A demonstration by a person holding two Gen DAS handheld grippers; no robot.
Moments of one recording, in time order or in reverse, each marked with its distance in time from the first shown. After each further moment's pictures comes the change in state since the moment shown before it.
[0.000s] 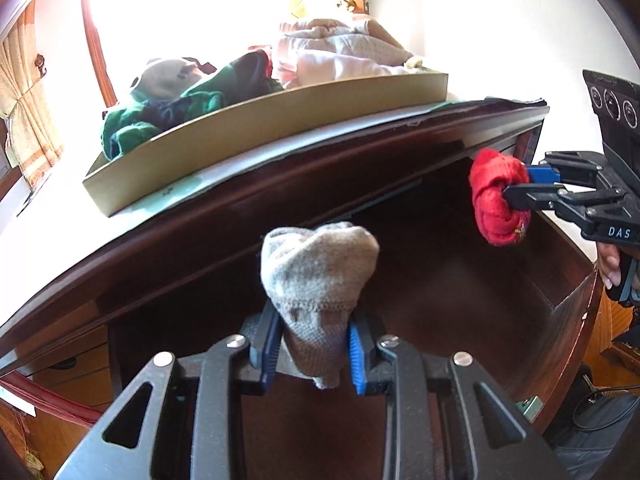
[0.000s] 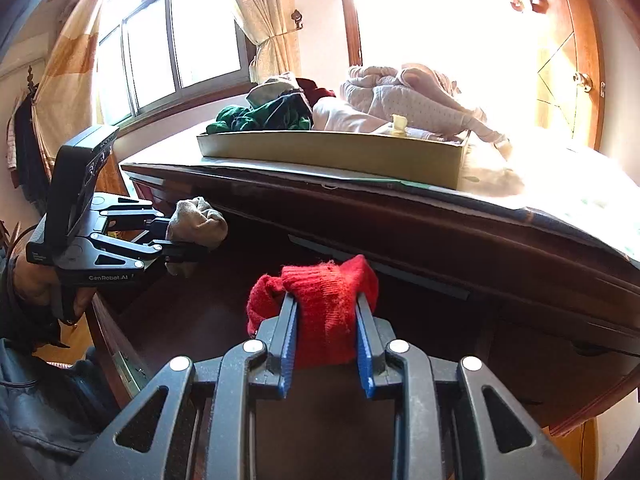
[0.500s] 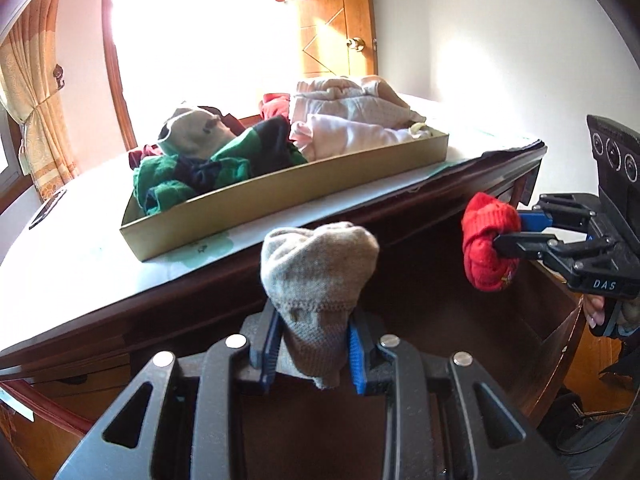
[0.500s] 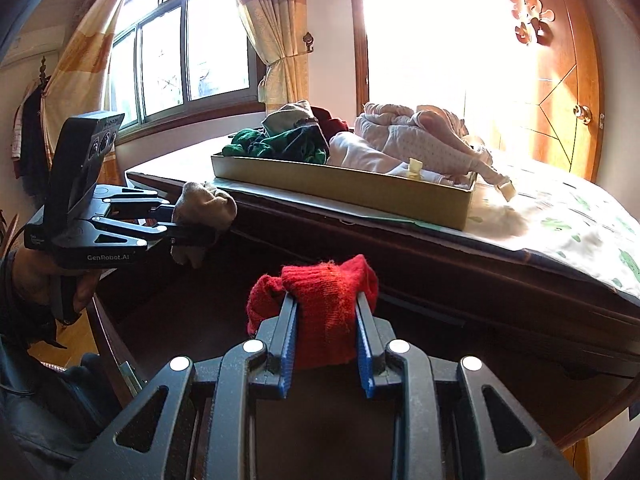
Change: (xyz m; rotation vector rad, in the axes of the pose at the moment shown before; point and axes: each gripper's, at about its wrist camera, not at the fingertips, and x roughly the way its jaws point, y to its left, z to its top) left arm -0.062 0.032 -0.001 -0.033 -0.132 0.009; right arm -0.009 0.020 0.009 -0.059 -0.085 -0.018
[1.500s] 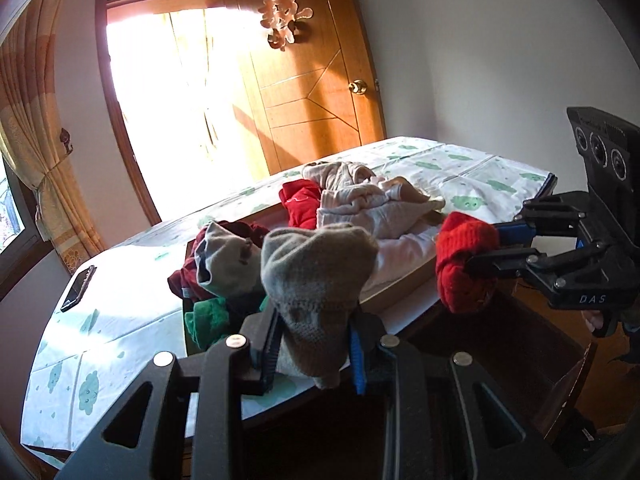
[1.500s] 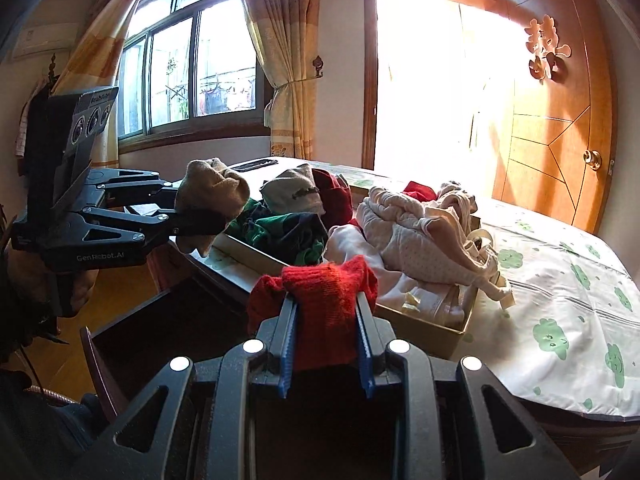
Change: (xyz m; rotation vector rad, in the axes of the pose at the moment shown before) left arm -0.008 0.001 0.091 0.110 -0.117 0.075; right arm 0.008 -0.001 0.085 -0.055 -0.067 -0.005
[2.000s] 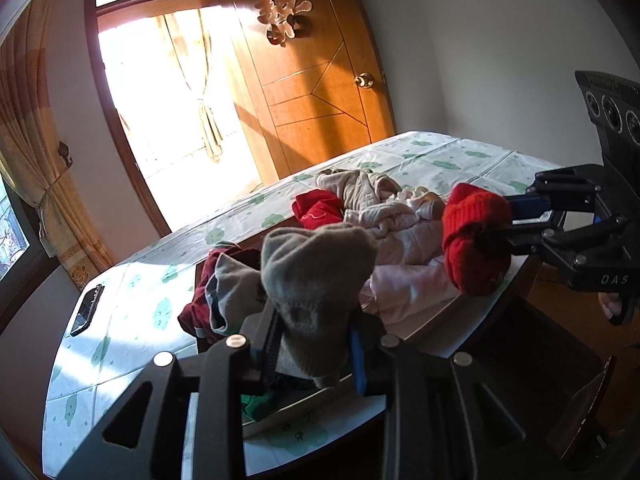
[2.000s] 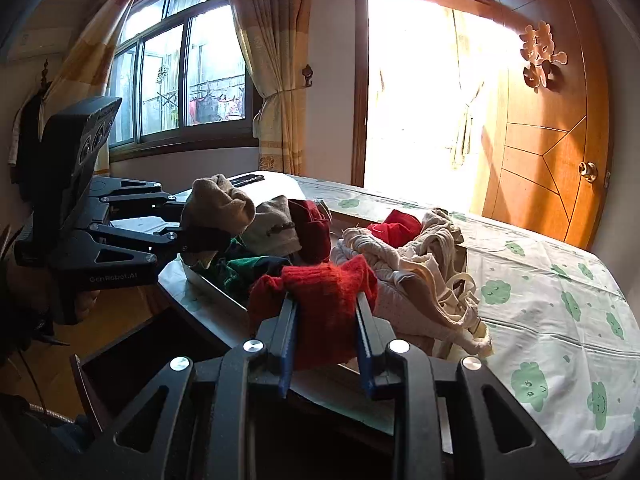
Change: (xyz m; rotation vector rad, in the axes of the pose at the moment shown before) left arm 0.033 0.007 0.033 0.043 0.027 0.043; right arm 0.013 -0.021 0.038 0.002 -0.020 -0.028
